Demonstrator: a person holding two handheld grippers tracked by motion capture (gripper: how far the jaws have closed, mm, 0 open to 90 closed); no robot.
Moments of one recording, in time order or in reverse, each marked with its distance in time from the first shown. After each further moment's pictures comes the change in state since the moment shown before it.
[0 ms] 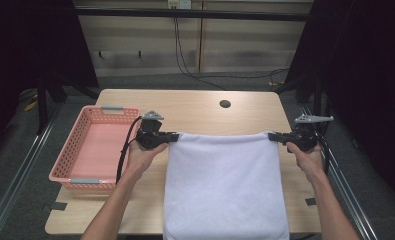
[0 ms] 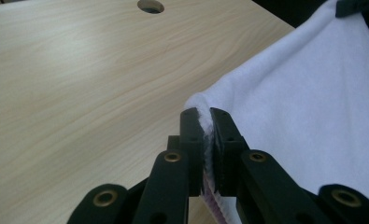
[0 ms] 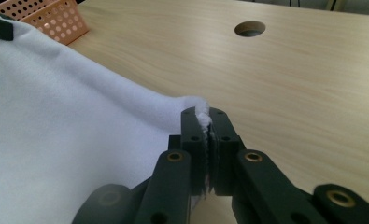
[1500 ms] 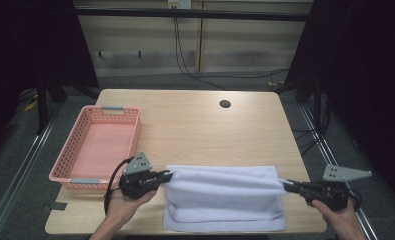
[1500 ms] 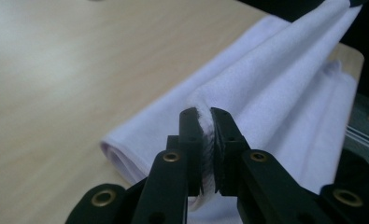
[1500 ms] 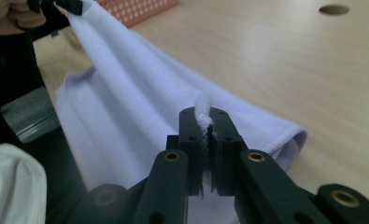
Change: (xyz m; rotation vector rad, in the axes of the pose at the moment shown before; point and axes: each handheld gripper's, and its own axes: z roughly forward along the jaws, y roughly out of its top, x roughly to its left) left arm -0.077 -0.086 -0.071 -0.060 -0.051 0.134; right arm 0.088 -0.089 -0.103 -0.011 0.160 -0.132
